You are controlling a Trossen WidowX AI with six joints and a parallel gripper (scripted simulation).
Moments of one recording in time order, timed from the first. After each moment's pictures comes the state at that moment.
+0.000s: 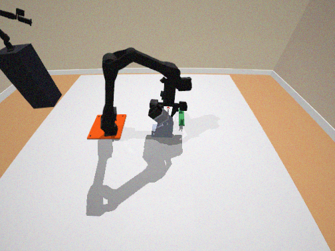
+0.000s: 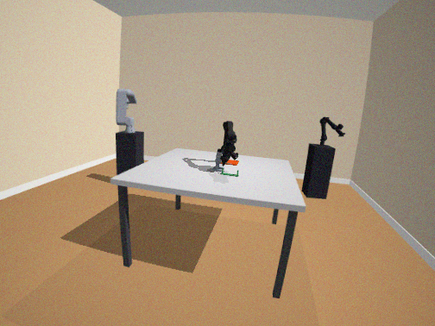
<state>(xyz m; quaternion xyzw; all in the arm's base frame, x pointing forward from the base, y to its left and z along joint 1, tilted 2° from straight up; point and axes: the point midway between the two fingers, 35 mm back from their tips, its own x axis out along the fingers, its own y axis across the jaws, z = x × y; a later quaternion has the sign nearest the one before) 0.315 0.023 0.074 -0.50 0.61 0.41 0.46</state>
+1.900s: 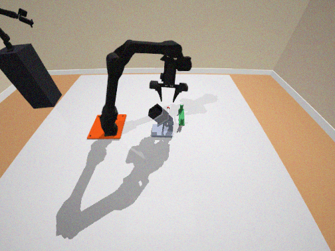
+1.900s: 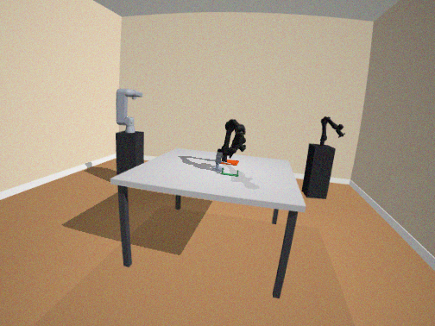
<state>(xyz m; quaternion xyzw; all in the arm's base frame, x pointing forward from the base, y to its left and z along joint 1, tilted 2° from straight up) 0.321 0.076 0.150 -0.51 0.61 0.42 0.44</state>
